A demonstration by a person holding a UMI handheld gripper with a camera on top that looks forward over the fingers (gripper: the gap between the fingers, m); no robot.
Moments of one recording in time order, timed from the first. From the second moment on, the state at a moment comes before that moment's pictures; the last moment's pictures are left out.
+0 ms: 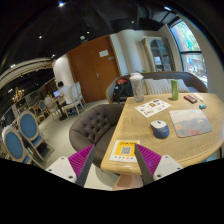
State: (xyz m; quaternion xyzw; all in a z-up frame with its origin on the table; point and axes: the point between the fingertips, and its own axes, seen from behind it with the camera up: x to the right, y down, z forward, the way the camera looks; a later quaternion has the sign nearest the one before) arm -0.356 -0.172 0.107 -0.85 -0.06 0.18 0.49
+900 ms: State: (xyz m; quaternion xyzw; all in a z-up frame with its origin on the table) arm -0.210 -0.017 -0.005 -0.88 -0.10 0.01 0.46
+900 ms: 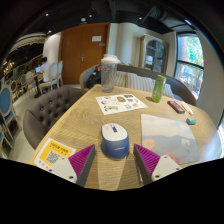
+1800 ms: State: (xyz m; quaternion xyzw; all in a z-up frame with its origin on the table) arm -0.208 0.042 -0.013 -0.89 -0.06 0.03 0.45
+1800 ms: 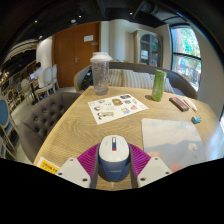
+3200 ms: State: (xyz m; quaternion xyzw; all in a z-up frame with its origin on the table) arm -0.001 0.038 0.011 -0.89 0.00 -0.04 0.46
